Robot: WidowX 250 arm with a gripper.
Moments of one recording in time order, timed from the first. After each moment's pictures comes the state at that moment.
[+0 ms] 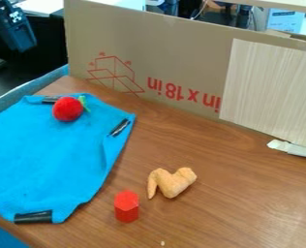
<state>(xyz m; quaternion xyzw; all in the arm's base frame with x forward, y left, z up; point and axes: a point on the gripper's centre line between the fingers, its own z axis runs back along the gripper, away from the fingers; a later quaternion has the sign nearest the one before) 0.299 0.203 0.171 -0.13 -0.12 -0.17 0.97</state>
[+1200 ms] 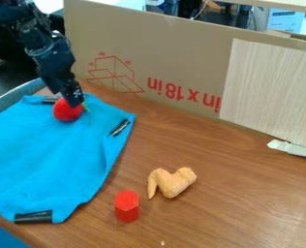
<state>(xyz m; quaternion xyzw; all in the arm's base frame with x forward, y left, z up) 0.348 0.195 0.070 0.06 -0.20 -0.12 0.97</state>
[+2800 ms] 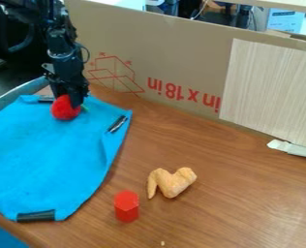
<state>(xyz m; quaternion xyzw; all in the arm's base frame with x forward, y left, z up) 0.384 0.224 0.031 0.07 -0.09 0.00 0.99</state>
